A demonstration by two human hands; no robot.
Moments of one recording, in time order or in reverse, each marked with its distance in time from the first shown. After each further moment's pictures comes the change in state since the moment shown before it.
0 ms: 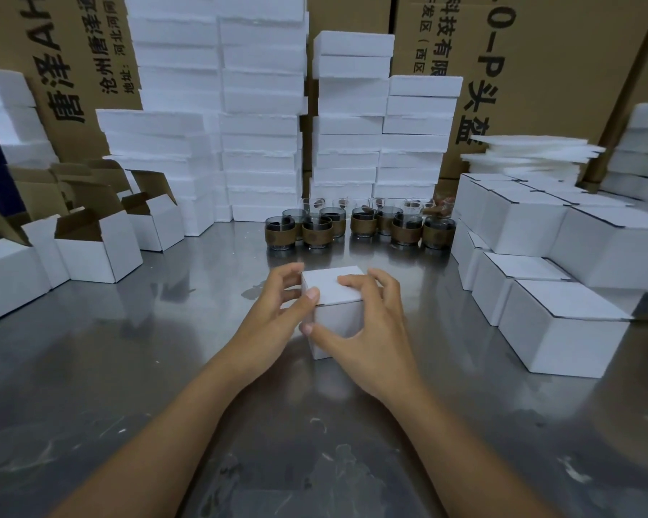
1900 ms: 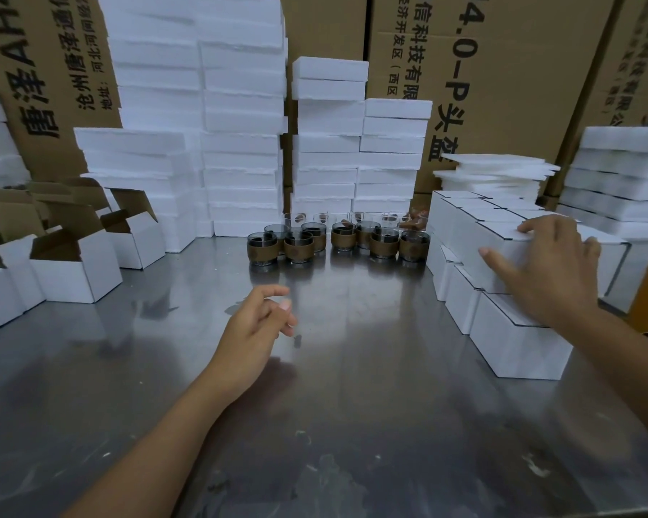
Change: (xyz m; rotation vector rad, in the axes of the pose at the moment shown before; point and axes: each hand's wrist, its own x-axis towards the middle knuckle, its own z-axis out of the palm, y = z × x) left_hand 0.000 0.004 0.001 -0.003 0.092 0.056; right_hand 0.060 0.074 -0.182 -0.776 0.429 0.101
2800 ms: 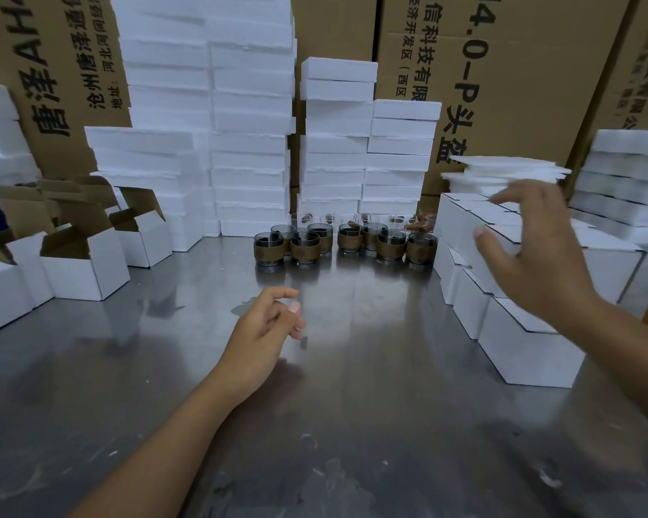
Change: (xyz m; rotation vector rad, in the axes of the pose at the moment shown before) left_hand 0.001 -0.004 0.001 0.006 -0.015 0.017; right_hand -0.007 -0.045 -0.032 0.420 0.104 -0.311
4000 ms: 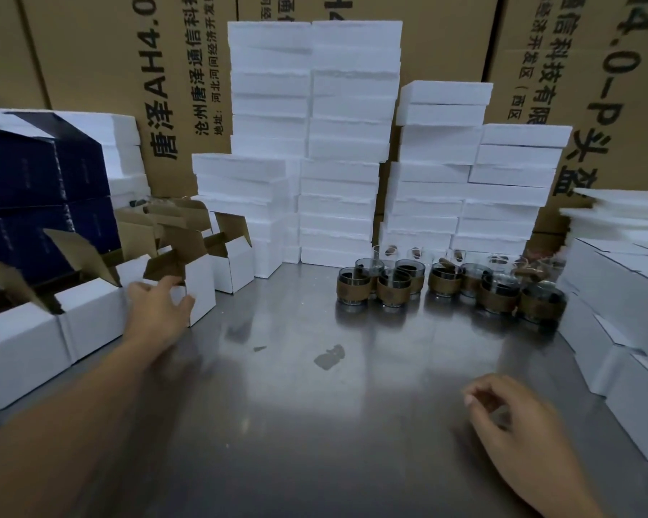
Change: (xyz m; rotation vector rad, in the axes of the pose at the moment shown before) left_hand 0.076 -0.066 -0.226 0.830 0.626 -0.480; right_hand -0.067 -0.051 0.141 0.326 -0.320 0.148
